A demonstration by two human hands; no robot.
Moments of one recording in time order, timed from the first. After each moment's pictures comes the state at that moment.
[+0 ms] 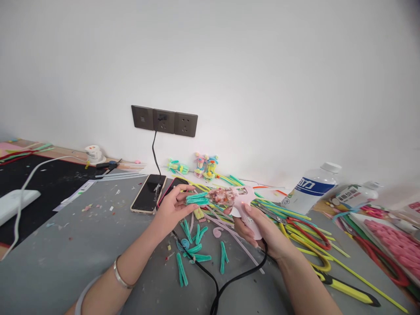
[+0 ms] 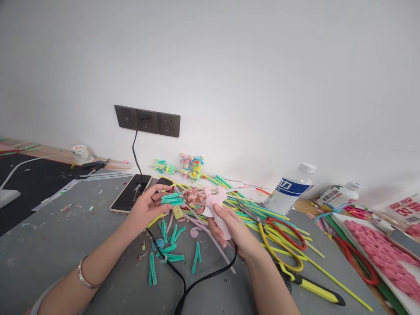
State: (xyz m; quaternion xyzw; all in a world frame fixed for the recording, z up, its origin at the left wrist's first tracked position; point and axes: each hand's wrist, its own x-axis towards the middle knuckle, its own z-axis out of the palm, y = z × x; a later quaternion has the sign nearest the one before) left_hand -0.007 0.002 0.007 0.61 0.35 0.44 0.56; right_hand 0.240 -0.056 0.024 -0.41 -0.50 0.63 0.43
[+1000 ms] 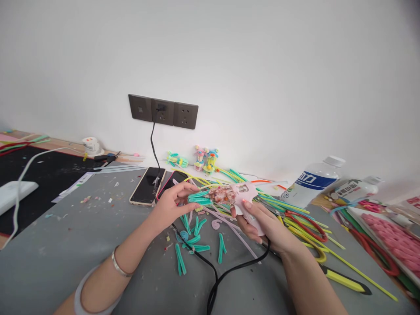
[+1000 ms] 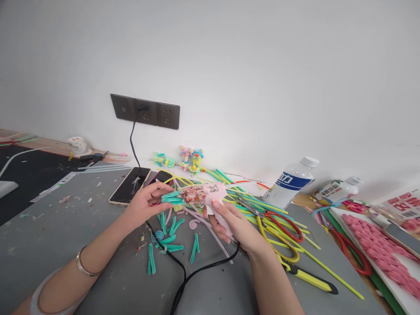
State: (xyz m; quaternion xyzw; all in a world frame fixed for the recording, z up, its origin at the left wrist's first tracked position) left_hand -0.010 0.000 0.009 0.68 0.35 0.40 0.51; right_hand 0.252 -0.060 0.026 -0.42 -0.53 0.63 0.38
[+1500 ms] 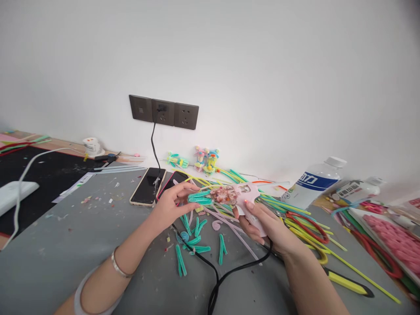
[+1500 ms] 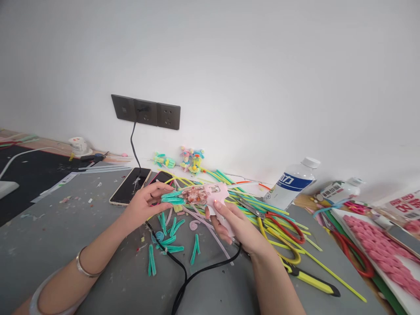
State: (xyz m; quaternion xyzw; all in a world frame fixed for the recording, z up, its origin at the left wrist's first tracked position) left_hand -0.011 0.000 0.011 0.69 0.35 0.41 0.49; right_hand 0.250 -0.061 0.031 -0.43 -0.52 0.63 0.38
